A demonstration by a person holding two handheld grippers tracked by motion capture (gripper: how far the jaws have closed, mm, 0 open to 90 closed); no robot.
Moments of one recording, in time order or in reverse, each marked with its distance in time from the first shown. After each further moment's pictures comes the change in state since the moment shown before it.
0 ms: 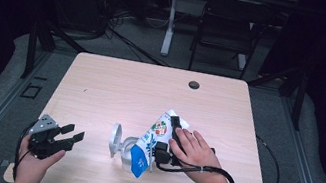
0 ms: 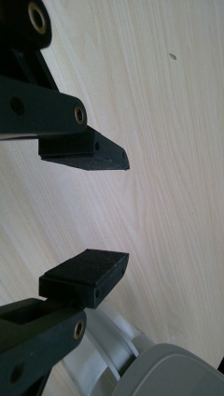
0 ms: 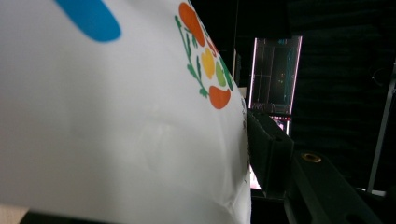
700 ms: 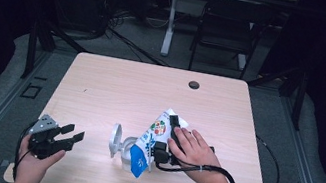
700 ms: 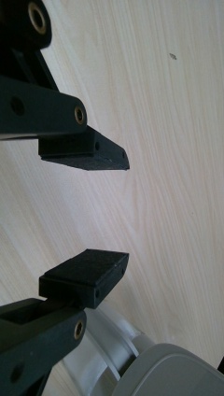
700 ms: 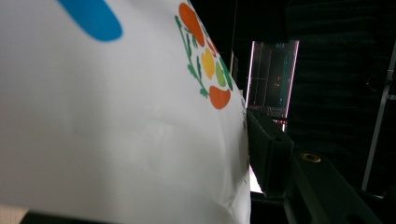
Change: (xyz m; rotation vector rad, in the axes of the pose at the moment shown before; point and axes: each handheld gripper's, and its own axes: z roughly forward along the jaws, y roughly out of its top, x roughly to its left) left arm 0.000 0.000 0.000 0.000 -0.001 -0.001; right arm -0.001 0.002 0.001 -0.016 -0.007 -0.008
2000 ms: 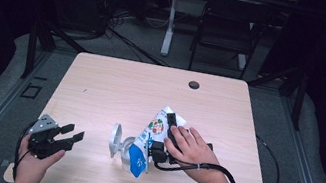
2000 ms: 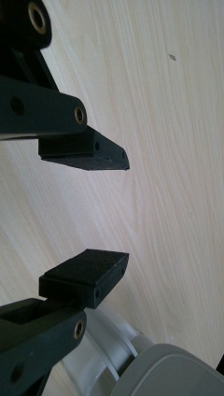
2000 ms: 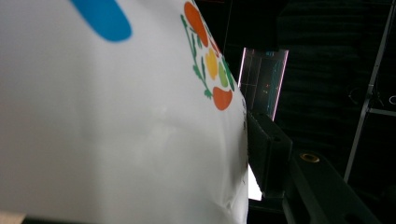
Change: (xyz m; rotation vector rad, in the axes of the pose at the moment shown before) left arm 0.000 0.000 0.000 -0.003 0.000 -0.001; right arm -0.005 0.006 -0.001 0.010 -0.035 -0.086
